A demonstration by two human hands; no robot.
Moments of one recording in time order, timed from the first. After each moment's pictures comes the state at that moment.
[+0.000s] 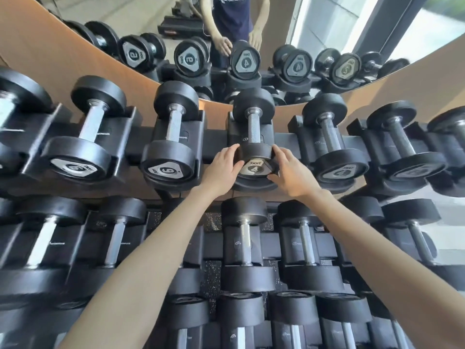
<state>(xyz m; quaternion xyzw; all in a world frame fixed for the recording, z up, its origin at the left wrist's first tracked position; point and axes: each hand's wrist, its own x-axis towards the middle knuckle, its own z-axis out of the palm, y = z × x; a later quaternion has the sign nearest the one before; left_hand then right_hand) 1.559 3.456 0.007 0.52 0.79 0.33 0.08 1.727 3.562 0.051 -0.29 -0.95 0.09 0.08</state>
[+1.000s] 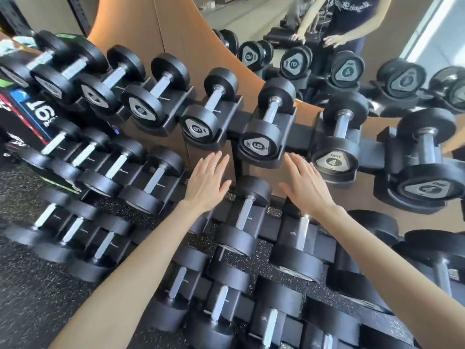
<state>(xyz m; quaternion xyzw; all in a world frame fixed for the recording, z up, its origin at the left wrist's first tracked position) 1.557 3.195 0.006 0.42 0.90 0.09 -0.13 1.705 3.415 0.047 -0.10 -0.99 0.04 0.11</state>
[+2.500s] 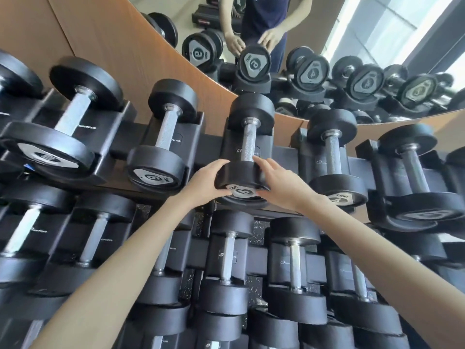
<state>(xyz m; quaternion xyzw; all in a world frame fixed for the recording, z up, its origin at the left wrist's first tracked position) 1.378 3.322 0.000 0.50 0.77 0.36 0.17 1.540 3.455 0.072 -0.20 -0.97 0.10 -0.03</state>
